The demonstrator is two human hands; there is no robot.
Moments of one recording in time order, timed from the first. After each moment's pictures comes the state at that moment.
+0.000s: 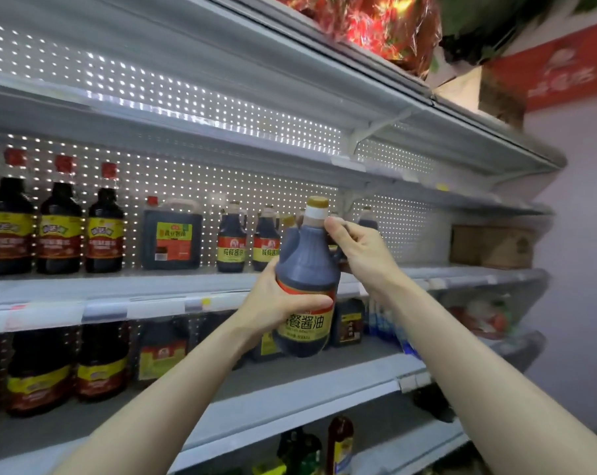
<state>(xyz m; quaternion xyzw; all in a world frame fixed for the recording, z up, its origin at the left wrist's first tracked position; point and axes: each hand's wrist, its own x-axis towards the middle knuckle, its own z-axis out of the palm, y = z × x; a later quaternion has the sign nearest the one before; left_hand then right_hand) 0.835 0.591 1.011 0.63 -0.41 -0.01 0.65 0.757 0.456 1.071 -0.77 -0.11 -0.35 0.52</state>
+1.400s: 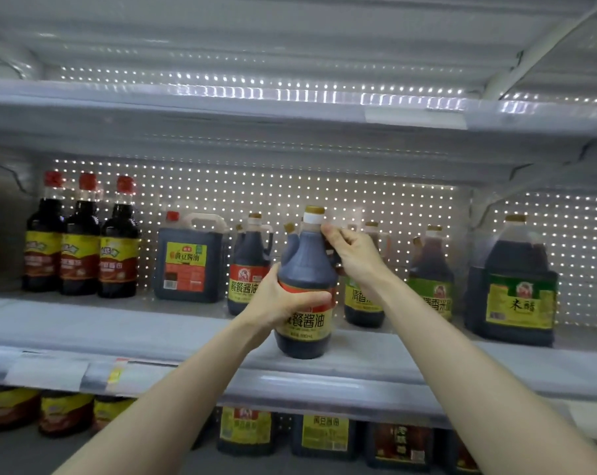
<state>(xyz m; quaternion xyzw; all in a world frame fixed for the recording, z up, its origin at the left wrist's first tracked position) 1.121 0.399 1.033 0.71 -0.20 0.15 0.65 1.126 0.251 1.099 -0.73 -0.27 -0.19 0.60</state>
